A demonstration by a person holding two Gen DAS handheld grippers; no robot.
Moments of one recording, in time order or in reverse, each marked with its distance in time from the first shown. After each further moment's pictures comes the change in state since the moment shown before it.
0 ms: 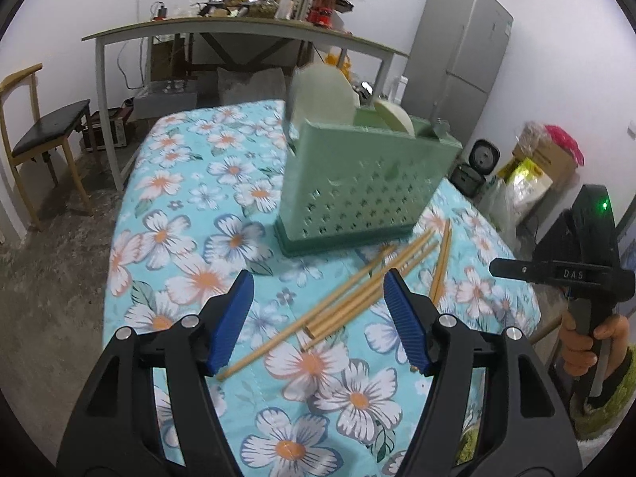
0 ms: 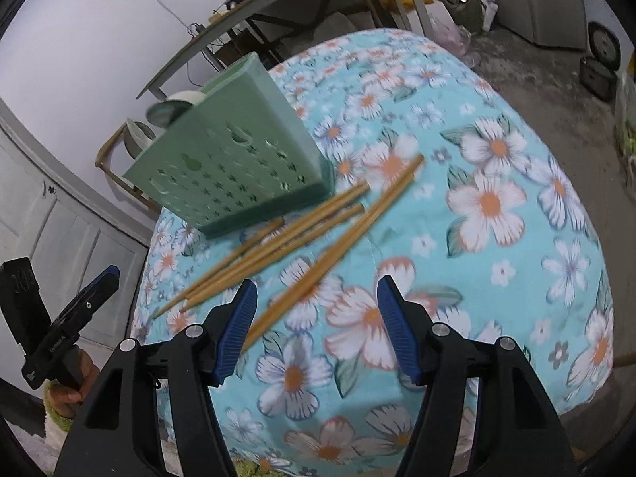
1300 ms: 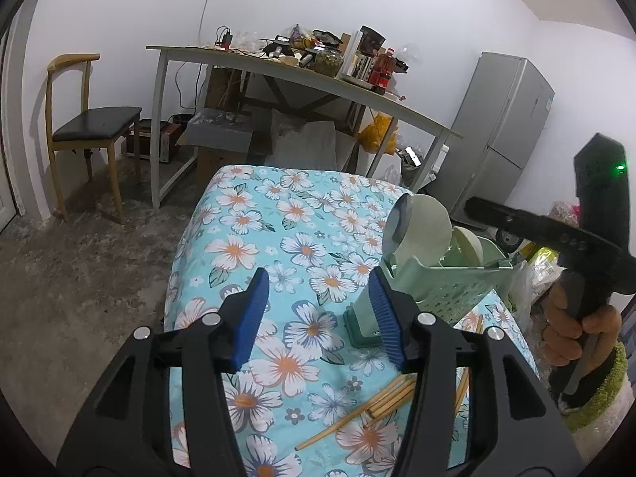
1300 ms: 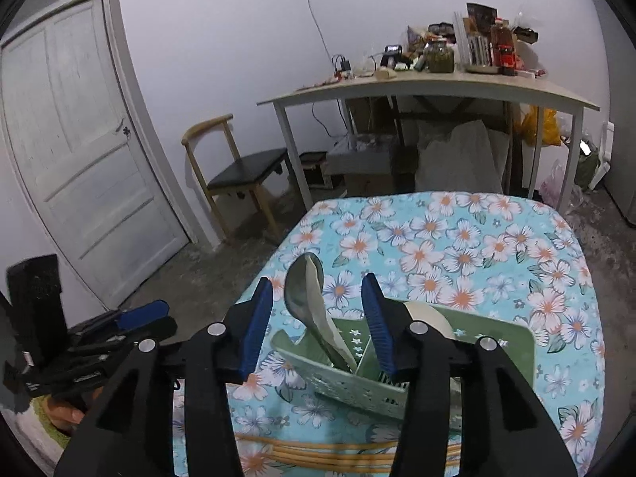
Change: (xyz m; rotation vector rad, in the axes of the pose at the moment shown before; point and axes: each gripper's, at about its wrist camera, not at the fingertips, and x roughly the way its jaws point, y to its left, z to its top) left arm -0.033 0.080 0.055 -0.186 -0.201 0.087; right arm 0.017 0.193 0.116 -0.495 -0.217 0.175
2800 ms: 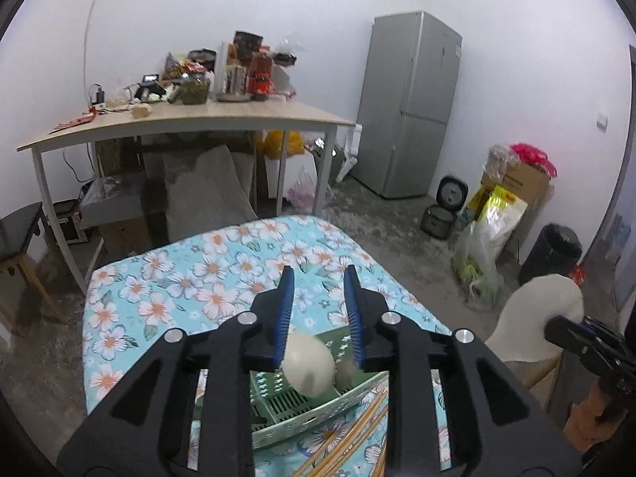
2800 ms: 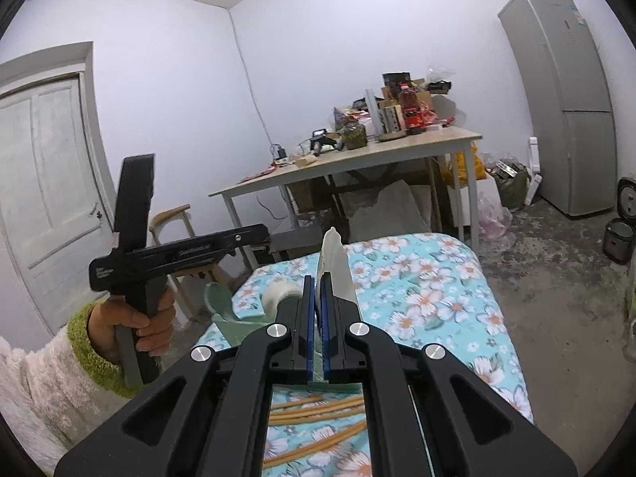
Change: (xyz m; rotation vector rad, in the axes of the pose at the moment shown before) left arm 0.080 -0.185 0.086 0.308 -0.007 -0.207; right arm -0.173 -0.073 -0.071 0.113 -0.332 -0.149
